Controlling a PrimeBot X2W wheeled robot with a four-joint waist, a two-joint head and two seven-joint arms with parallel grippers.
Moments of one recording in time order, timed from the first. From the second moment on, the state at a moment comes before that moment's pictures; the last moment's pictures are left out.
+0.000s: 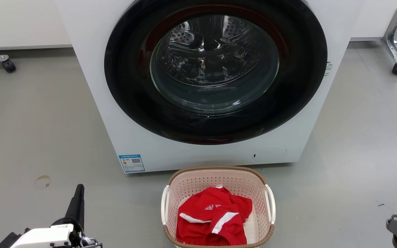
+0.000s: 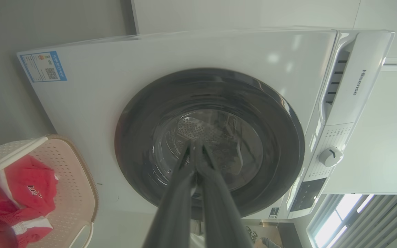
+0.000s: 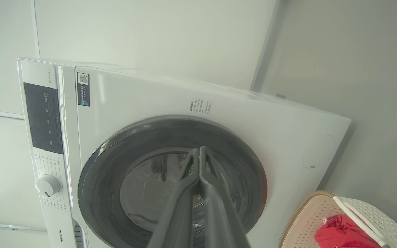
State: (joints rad) left arm -0.05 0.04 0.08 0.27 -1.60 -0.12 0.11; right arm -0.06 -0.03 -0.13 0.28 1.60 0.13 0.11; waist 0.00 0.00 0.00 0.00
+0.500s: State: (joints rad) left arm -0.05 0.04 0.08 0.27 -1.60 -0.12 0.11; right arm -0.06 -0.03 -0.13 0.28 1.60 0.13 0.11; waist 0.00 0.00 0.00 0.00
